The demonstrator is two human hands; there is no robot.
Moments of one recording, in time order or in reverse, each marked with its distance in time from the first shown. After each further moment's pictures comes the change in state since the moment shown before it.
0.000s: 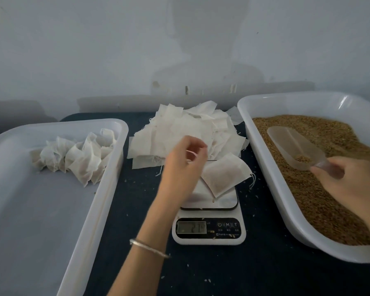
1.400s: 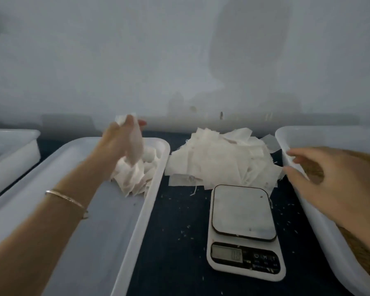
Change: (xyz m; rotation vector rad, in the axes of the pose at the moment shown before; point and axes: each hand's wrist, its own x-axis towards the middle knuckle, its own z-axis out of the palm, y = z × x) left_hand 0.046 0.004 -0.187 -0.040 0.248 -0.228; right_hand -0.021 -0.138 -0.026 0.081 0.117 -0.480
